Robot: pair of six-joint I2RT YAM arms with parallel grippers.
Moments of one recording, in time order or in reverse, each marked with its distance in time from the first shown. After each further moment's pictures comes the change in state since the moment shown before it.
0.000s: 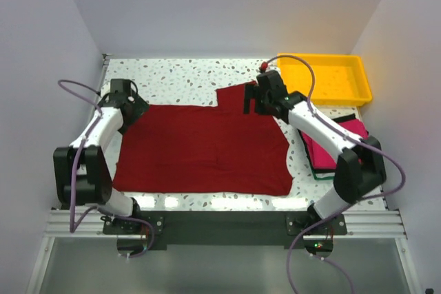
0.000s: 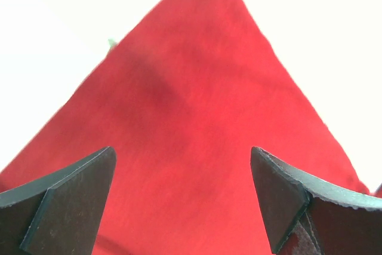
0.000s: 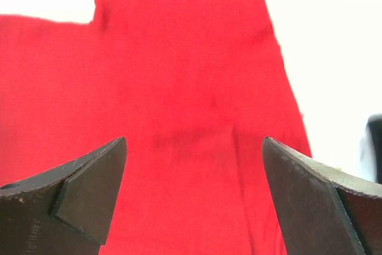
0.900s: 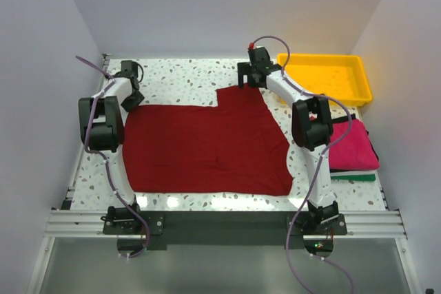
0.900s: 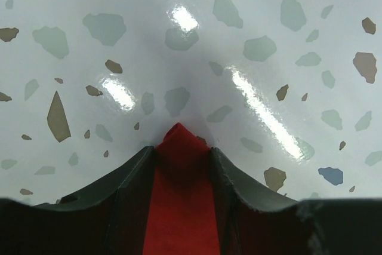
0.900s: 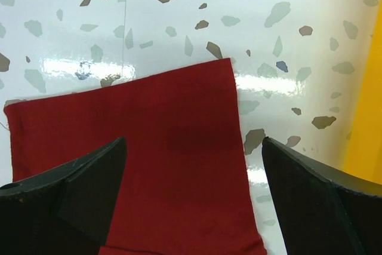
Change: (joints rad) left arm 0.036 0.686 0.588 -0.061 -0.183 0.088; right arm -0.163 0.785 0.740 0.039 -0.039 -0.223
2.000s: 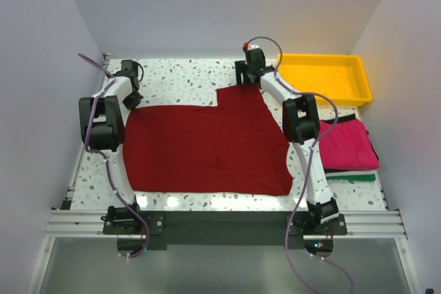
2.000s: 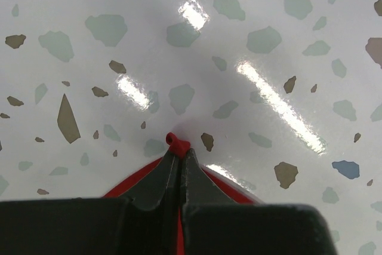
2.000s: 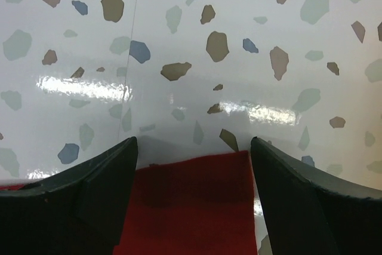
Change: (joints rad) left arm 0.000 0.013 0.026 -0.041 -0.002 0.070; right arm -0.018 0.264 0.259 0.099 -0.019 -0.089
